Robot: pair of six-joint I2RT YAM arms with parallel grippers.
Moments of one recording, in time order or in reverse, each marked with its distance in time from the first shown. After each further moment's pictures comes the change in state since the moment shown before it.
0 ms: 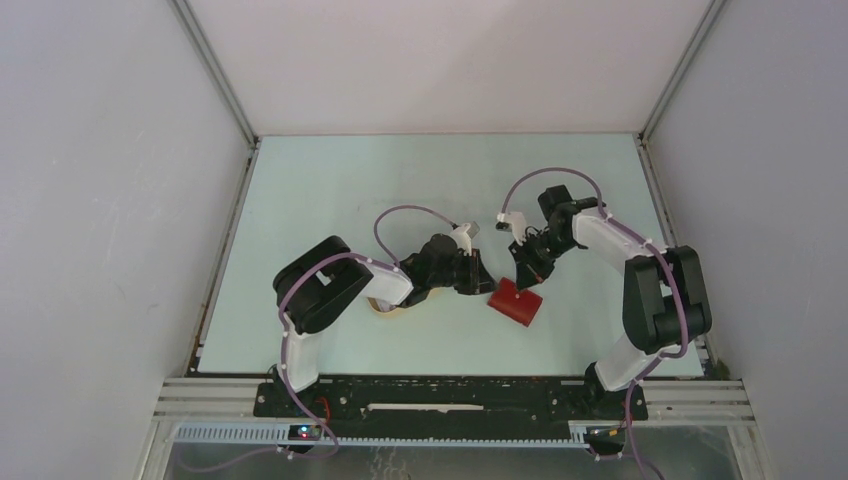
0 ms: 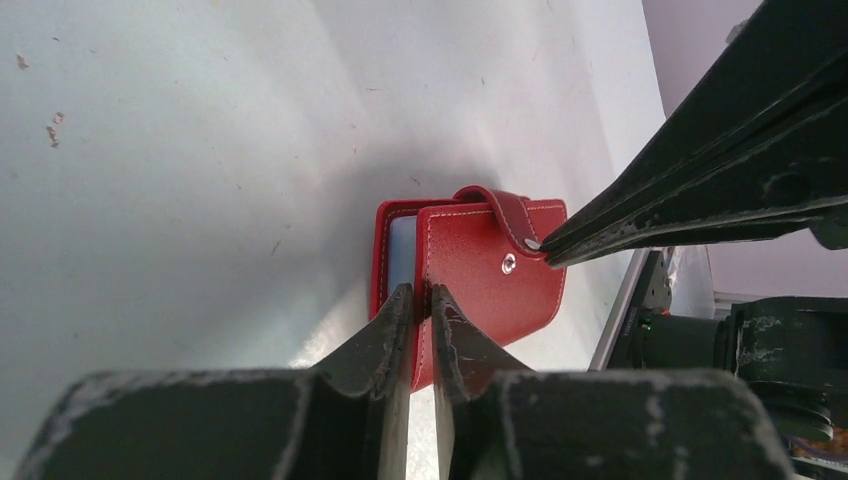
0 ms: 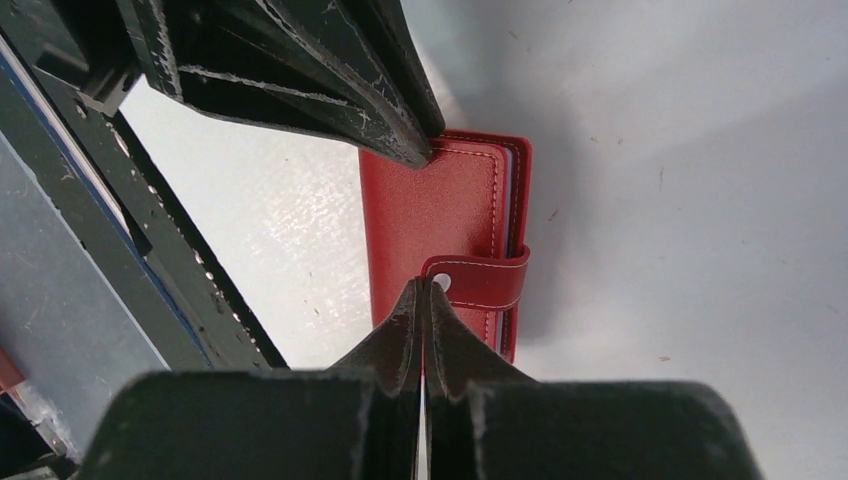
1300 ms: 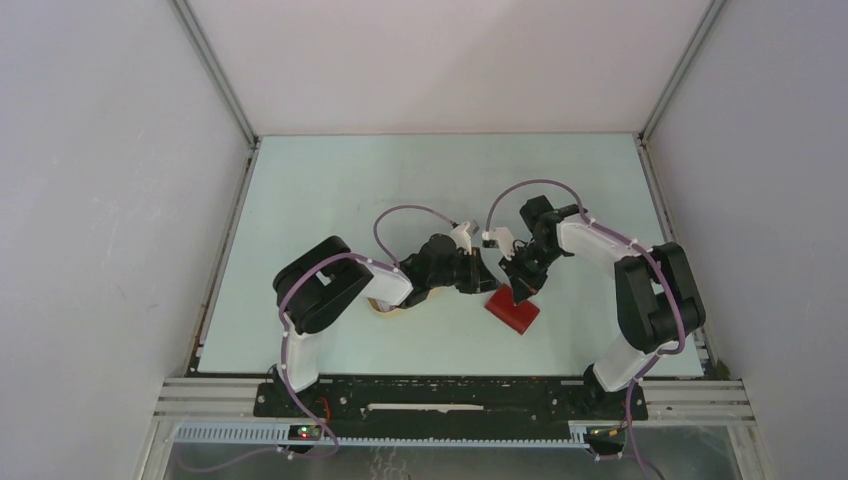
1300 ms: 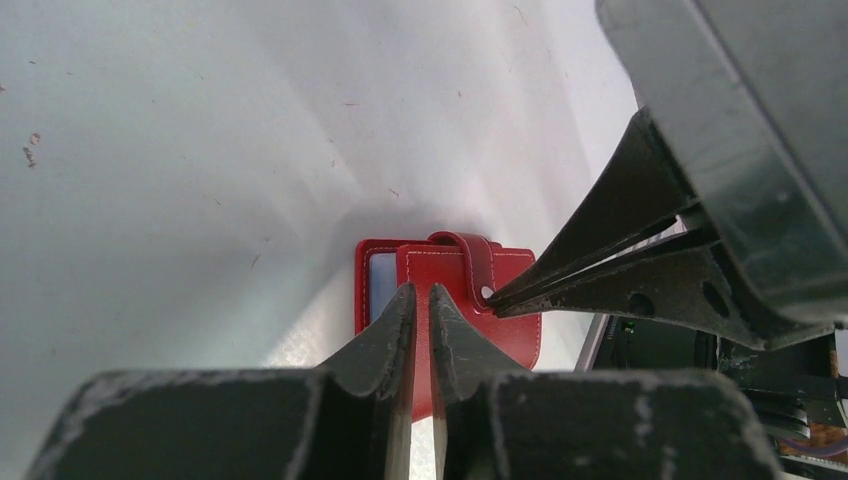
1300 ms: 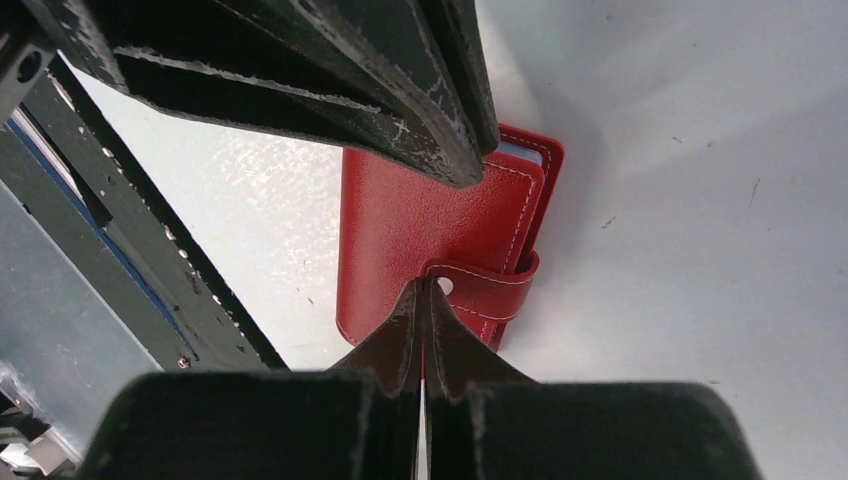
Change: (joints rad) left arm -0.001 0.000 -0.007 0.051 0.008 -0.016; right arm 0.107 0.024 -0.041 0.000 0.105 -0.006
